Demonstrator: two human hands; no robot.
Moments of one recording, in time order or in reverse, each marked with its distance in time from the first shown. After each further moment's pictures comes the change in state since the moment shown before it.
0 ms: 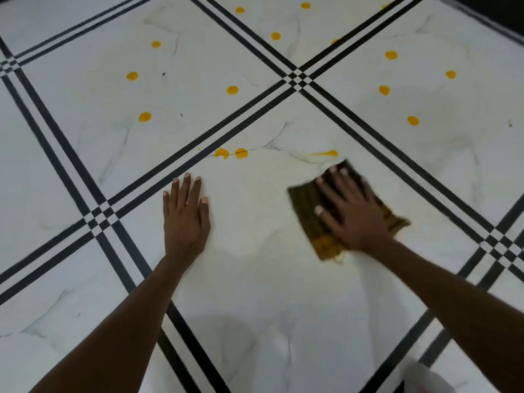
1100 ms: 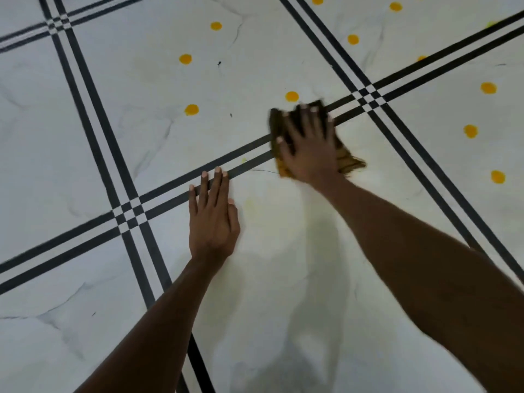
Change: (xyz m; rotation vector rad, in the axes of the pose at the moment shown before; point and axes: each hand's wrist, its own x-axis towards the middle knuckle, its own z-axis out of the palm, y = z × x) left_hand 0.040 -0.010 0.007 0.131 0.012 -0.133; right_hand 0.261 -0.131 0.005 0.020 0.038 -0.044
